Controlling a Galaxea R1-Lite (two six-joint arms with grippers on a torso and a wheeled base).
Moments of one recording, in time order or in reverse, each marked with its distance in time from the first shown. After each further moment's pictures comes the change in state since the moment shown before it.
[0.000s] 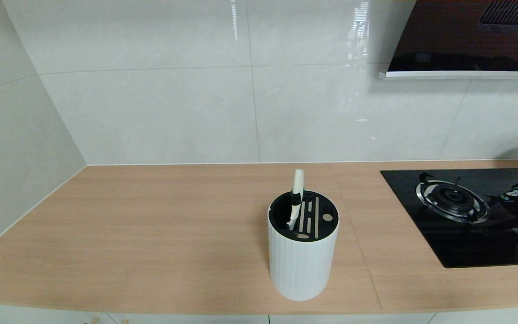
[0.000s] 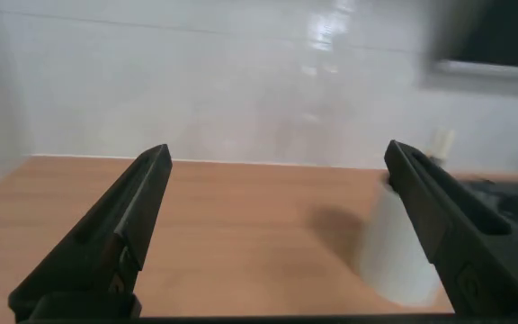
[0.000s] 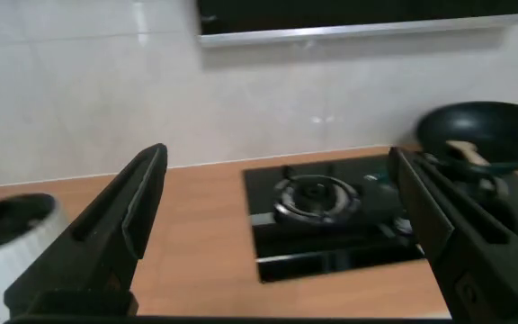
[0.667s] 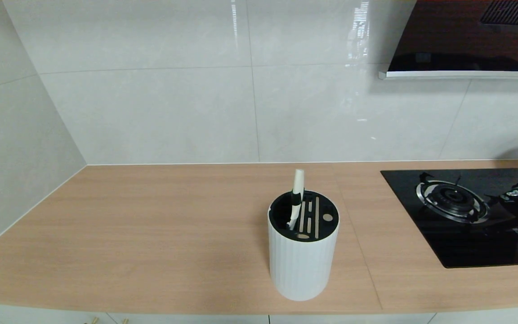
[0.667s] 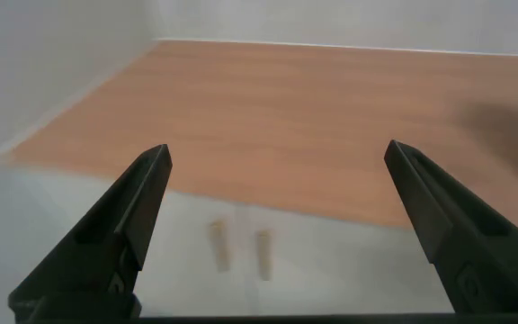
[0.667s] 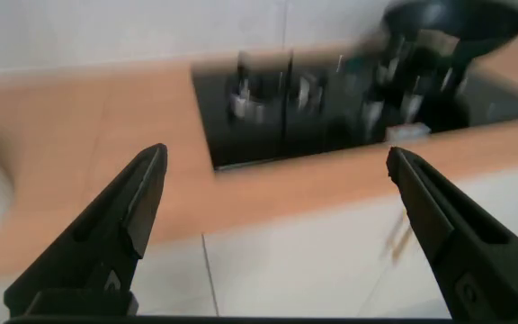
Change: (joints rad) left arm 0.042 -0.070 0.258 0.122 0.059 0.118; right arm -0.033 -0.135 0.326 0.028 -0.023 0.003
